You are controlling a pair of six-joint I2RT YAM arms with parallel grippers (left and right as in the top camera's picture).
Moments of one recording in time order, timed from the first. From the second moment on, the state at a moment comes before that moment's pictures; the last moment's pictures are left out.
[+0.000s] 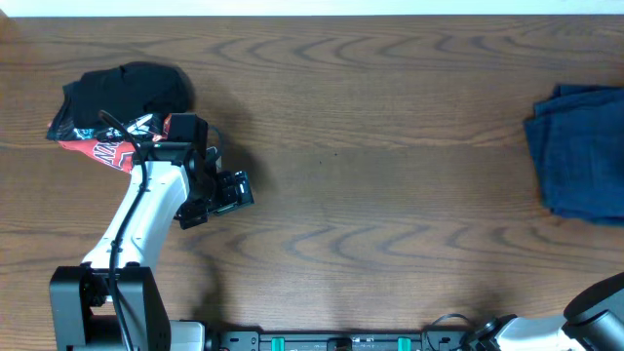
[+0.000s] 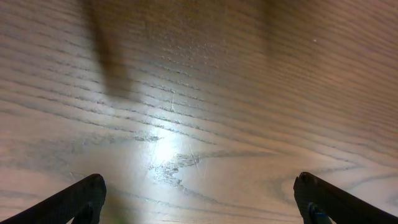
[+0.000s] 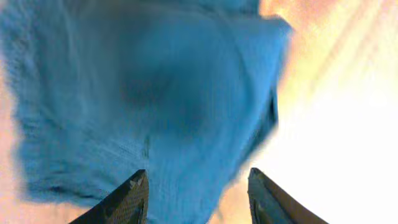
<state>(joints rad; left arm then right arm) -0.03 1.55 1.00 -0.99 0.20 -0.33 -0.87 1.66 1.37 -0.82 -0.02 0.53</state>
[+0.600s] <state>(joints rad) -0.03 1.52 1.01 -0.82 0.17 -0.28 -0.60 1.66 1.37 -0.78 -0.45 0.12</state>
